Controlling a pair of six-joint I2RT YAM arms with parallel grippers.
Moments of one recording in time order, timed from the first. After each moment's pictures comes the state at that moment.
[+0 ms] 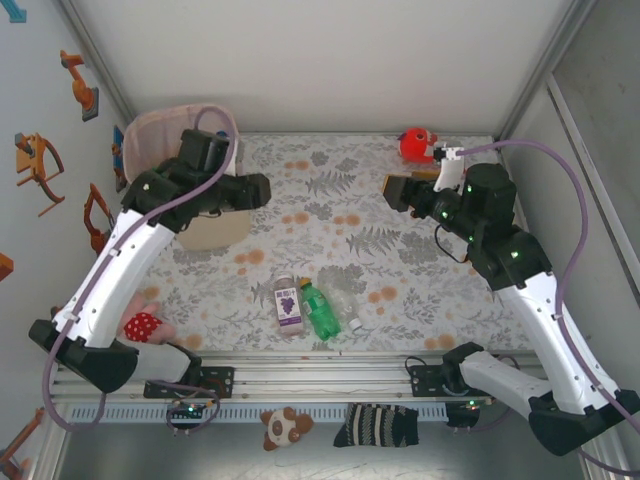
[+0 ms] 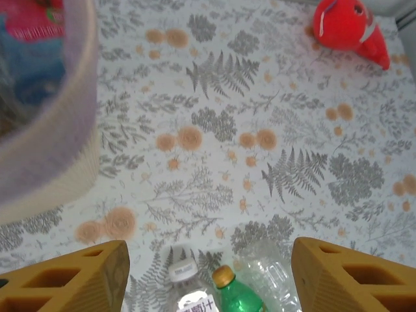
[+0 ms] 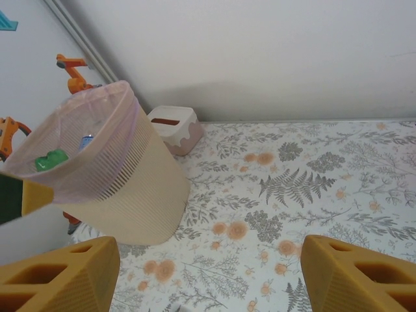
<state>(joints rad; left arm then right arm) -0.58 1.34 1.61 -1.08 -0.05 -0.47 0.44 0.98 1.24 -0.53 -0.21 0.37</state>
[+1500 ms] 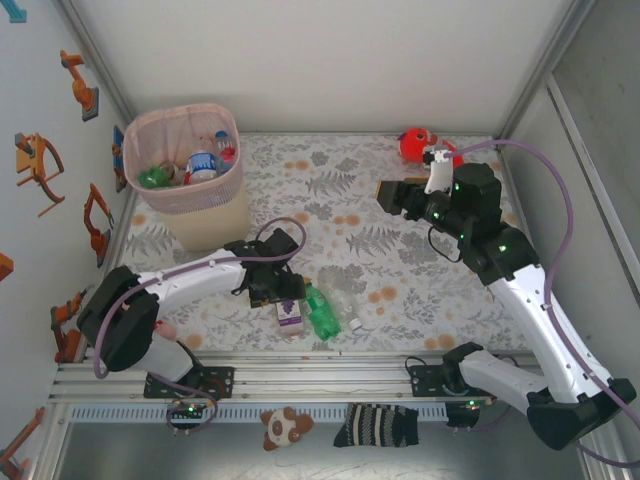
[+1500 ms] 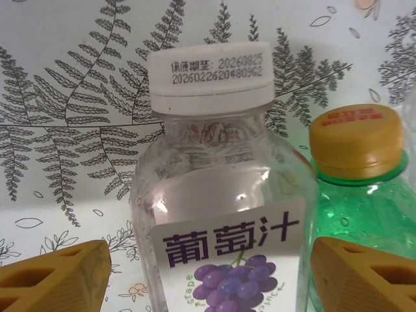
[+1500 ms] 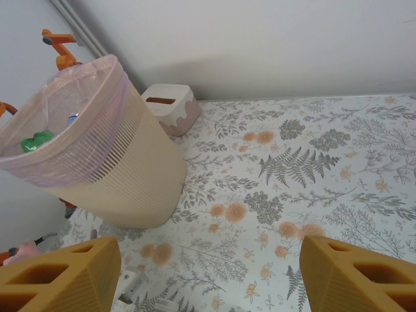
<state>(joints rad) -0.85 1.49 0.88 -0.74 0.05 -0.90 0.44 1.01 1.20 -0.51 -0.23 0.38</state>
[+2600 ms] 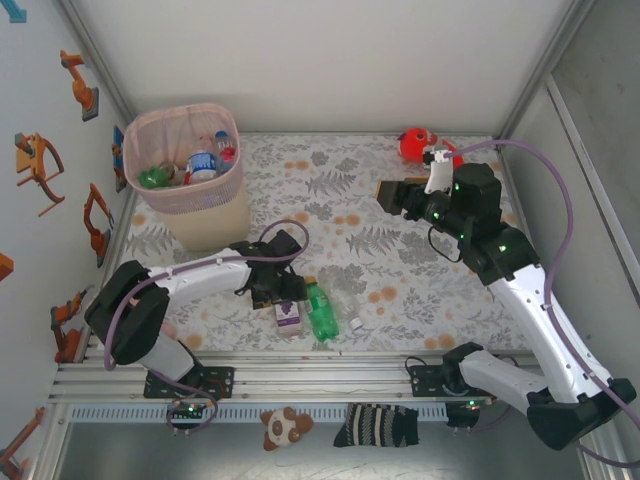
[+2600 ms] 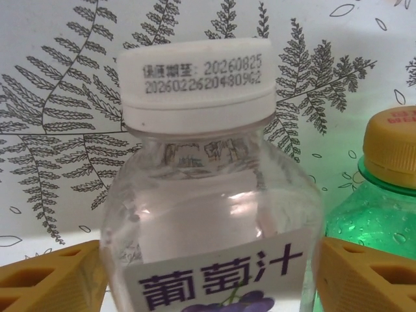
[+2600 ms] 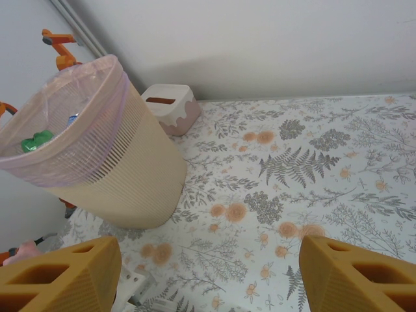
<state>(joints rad) -0.85 1.53 0.87 -0.71 0.07 -0.90 0.44 1.01 1.20 -0.51 -0.23 0.38</state>
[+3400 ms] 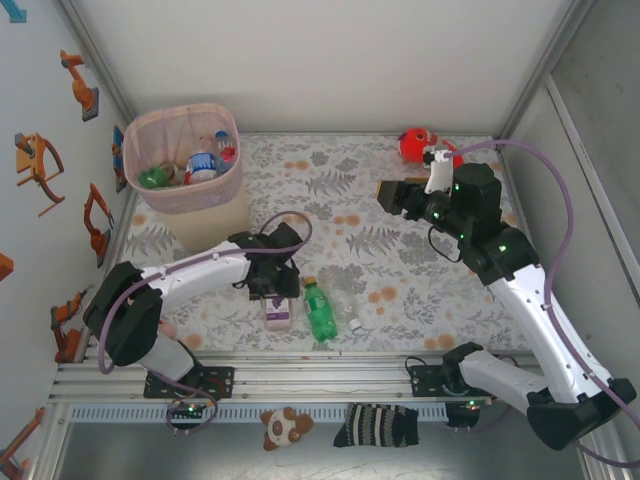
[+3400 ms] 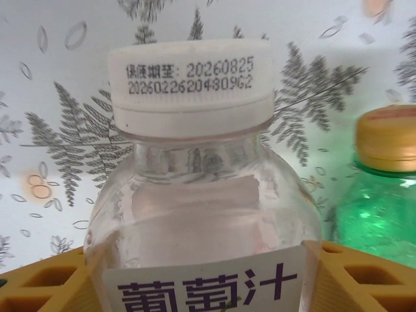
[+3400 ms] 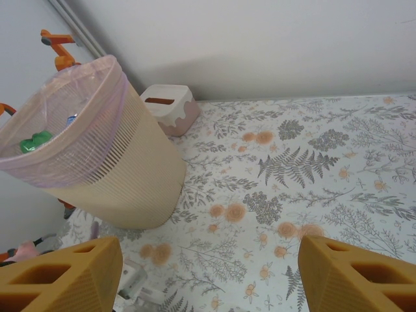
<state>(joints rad) -0.85 1.51 1.00 -0.88 -0.03 -0.79 0.44 1.01 1.20 -0.51 -0.22 0.38</state>
